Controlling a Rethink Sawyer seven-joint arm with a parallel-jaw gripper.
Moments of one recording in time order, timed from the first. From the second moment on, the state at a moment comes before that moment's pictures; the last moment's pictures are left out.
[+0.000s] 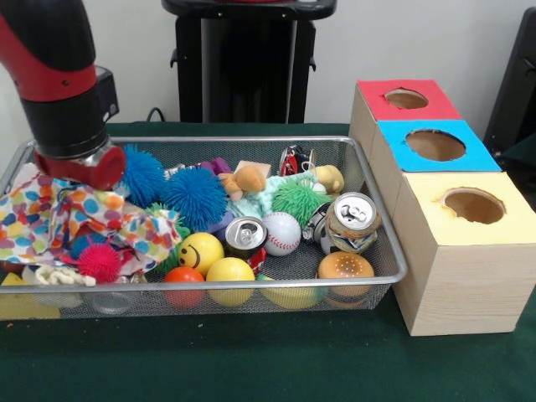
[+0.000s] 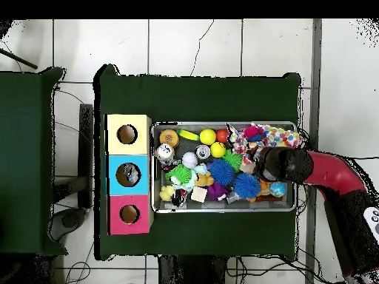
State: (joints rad) arm -0.93 -0.44 0.53 1.46 -0.62 0.74 2.02
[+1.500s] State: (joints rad) arm -0.95 -0.39 0.56 1.34 -0.63 0.83 1.80
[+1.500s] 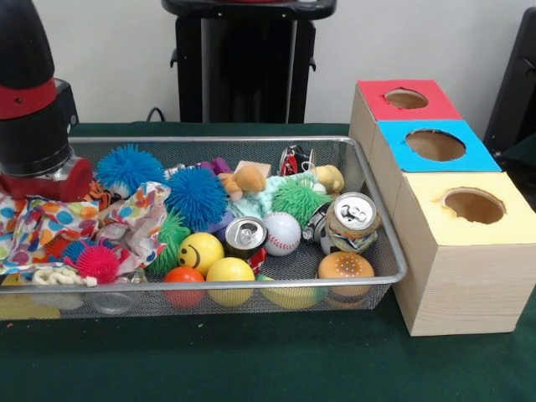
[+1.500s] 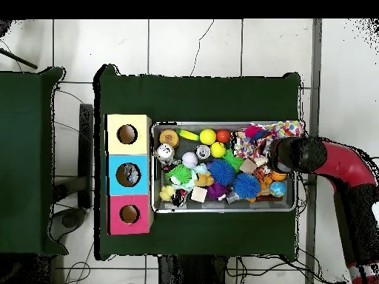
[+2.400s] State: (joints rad) arm -0.64 -0.58 0.39 1.38 -0.71 0.81 1.80
